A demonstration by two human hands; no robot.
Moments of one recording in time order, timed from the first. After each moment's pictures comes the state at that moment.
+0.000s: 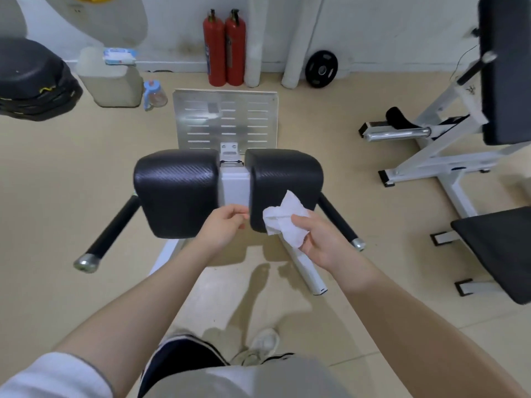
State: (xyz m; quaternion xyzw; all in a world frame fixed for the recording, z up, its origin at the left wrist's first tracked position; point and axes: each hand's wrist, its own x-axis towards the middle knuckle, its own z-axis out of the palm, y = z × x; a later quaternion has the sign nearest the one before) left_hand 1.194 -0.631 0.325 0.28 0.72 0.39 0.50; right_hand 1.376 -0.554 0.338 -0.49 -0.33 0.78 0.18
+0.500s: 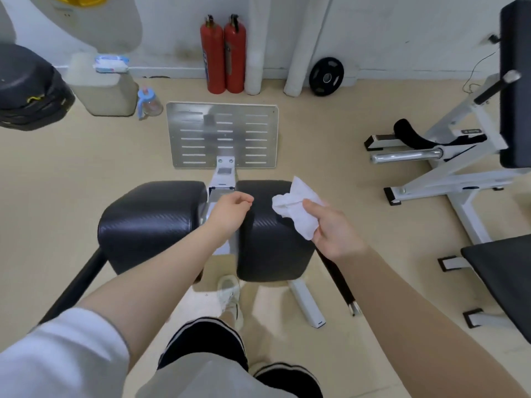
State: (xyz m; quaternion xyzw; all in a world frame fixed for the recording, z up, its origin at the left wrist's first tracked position) left_hand 1.164 -0.460 0.311 0.27 0.75 0.37 0.47; right_hand 1.346 -0.398 0.334 -0.44 -0.36 0.79 0.24
